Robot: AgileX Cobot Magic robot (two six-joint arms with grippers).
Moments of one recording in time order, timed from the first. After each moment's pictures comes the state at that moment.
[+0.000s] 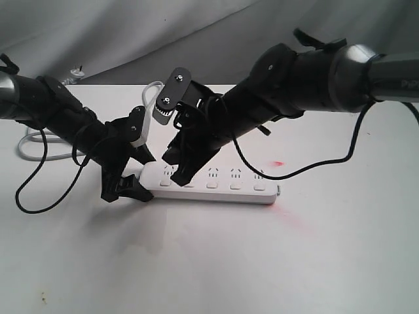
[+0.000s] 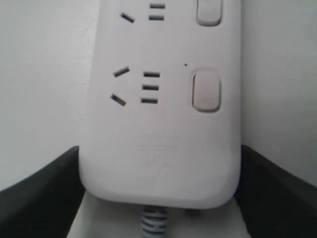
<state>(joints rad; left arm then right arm) -0.04 2.22 -1.40 -0.80 0.88 1.95 0.58 2.01 -1.40 0.82 0.56 -1.31</state>
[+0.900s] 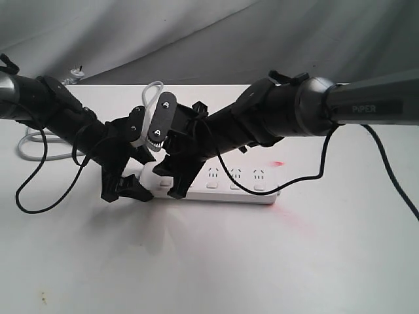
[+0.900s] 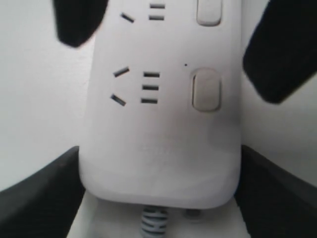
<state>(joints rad) -0.04 2.22 -1.40 -0.80 0.88 1.95 0.60 2.13 -1.40 1.10 0.39 -1.80</state>
